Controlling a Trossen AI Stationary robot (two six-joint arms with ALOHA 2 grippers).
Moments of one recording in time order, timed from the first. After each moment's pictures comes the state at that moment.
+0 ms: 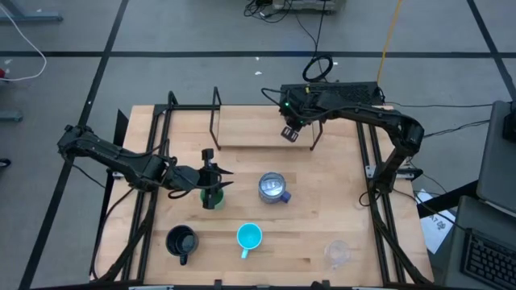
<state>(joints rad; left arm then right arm) -0.31 1.13 0.87 -0.28 -0.45 0.09 -0.45 1.70 1.48 -0.91 0.21 0.01</state>
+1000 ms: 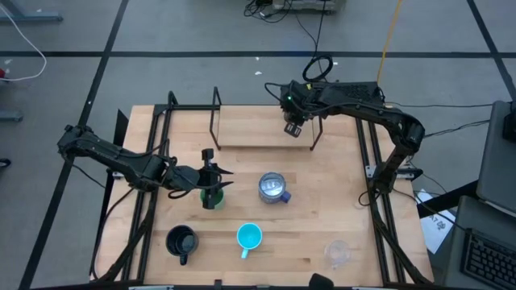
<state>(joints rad) -0.31 1.13 0.87 -0.28 -0.45 0.10 -0.50 1.70 1.48 -0.88 0.21 -0.12</state>
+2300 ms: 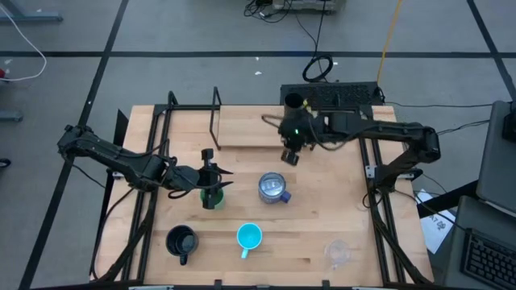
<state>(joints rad) -0.31 1.13 0.87 -0.29 -0.45 0.08 -0.13 1.53 1.48 -0.89 0.21 0.12</state>
